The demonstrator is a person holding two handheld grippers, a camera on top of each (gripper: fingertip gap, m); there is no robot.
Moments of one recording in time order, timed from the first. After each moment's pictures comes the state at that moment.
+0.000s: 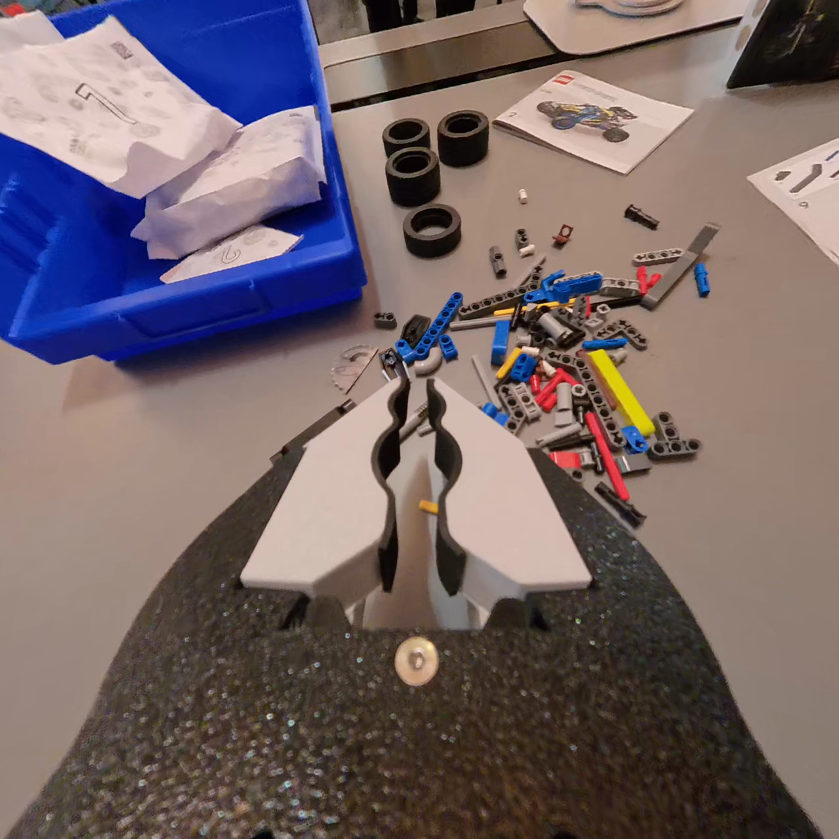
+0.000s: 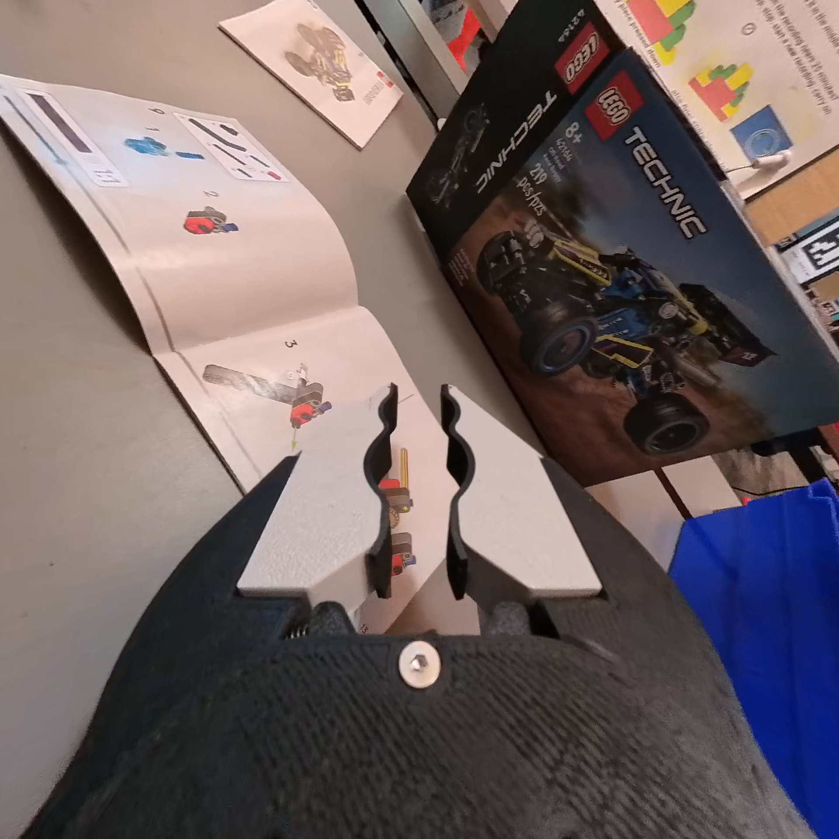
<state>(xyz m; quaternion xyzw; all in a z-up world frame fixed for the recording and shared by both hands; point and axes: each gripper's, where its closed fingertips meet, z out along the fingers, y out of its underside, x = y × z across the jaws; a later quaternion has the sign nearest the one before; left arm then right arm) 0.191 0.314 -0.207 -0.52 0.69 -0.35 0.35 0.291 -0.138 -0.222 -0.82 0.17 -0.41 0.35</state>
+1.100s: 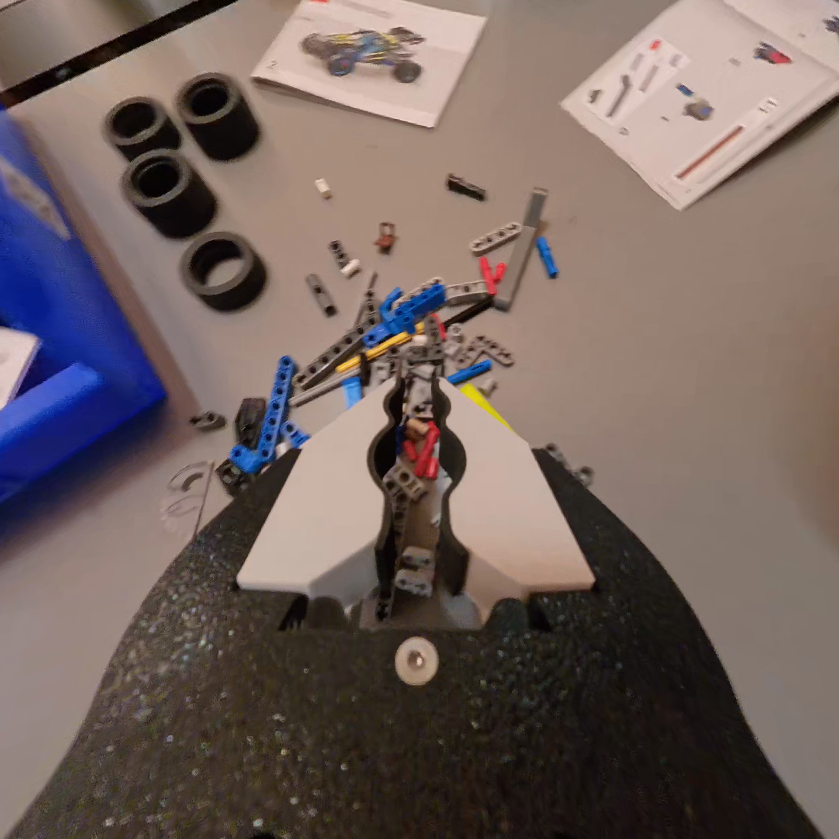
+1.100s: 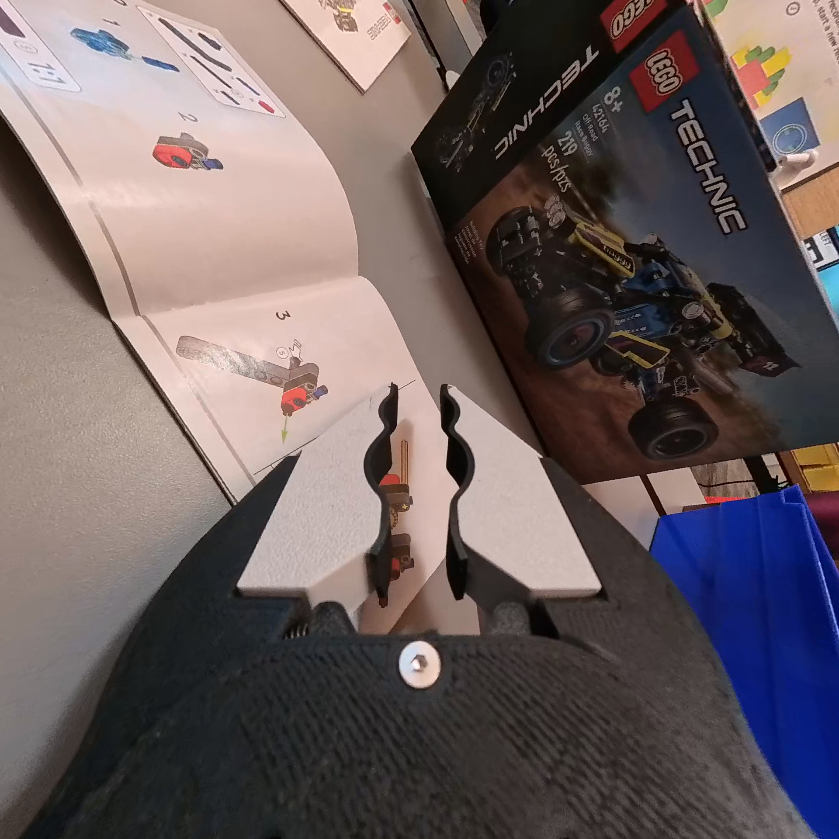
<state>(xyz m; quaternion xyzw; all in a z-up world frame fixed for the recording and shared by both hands) 0.216 0.226 -0.233 -0.40 0.82 -0.35 0.20 0.299 -0.140 -0.238 -0.83 0.15 -0.44 0.30</state>
